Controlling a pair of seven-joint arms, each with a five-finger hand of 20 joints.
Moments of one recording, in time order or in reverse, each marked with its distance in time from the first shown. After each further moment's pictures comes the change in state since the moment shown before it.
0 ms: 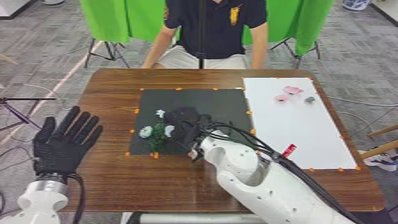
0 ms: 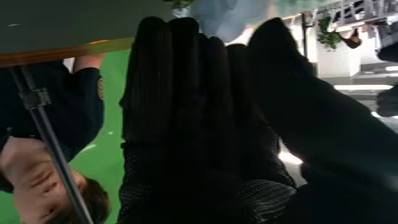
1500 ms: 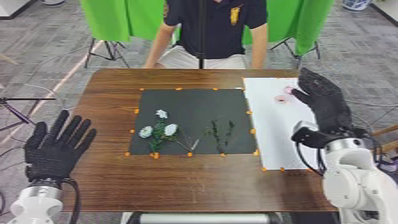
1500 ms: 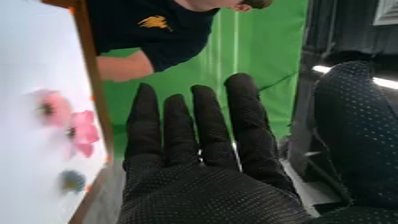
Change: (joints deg) left arm 2.1 -2.1 -2.2 -0.5 -0.8 -0.2 0.2; right arm -40.0 2.3 58.5 -22.2 75.5 12.1 -9.1
